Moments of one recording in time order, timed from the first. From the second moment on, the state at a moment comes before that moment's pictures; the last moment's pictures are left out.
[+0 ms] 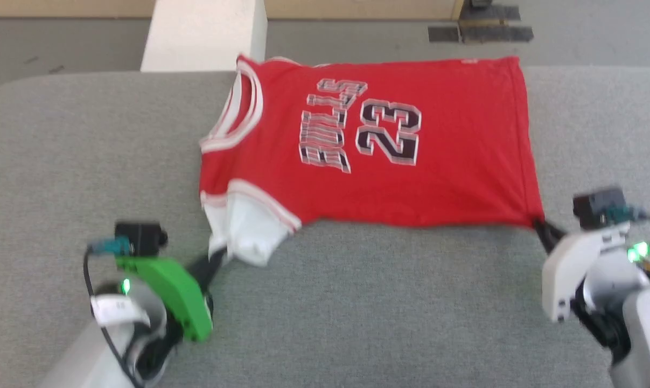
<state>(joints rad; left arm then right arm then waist) -0.35 0.47 -0.52 0.31 -0.92 -0.12 0.14 -0.26 -0.29 0.07 0.17 0.21 0.13 0.44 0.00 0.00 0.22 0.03</state>
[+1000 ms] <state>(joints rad) 0.10 0.53 -0.59 -0.03 -0.76 0.13 -0.02 0.21 -0.13 -0.16 -0.03 0.13 0.13 0.24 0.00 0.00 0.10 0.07</state>
